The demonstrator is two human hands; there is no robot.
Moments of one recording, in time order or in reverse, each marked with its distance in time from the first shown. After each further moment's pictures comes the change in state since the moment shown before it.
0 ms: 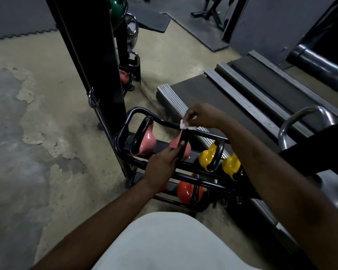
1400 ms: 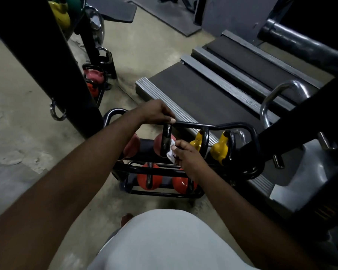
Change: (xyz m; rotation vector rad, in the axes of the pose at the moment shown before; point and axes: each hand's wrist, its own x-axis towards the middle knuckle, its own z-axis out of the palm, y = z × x) left_hand 0.188 -0.038 -0.024 -0.107 -0.744 -0.045; right_hand -0.083 -0.020 0.145 1.496 0.296 0.336
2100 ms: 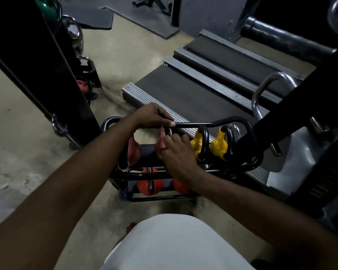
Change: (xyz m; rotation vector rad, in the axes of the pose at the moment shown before) left_hand 0.007 -0.017 0.002 -0.276 -0.056 0.028; right_hand -0.010 -0.012 0.059 -1.949 0.317 -0.663
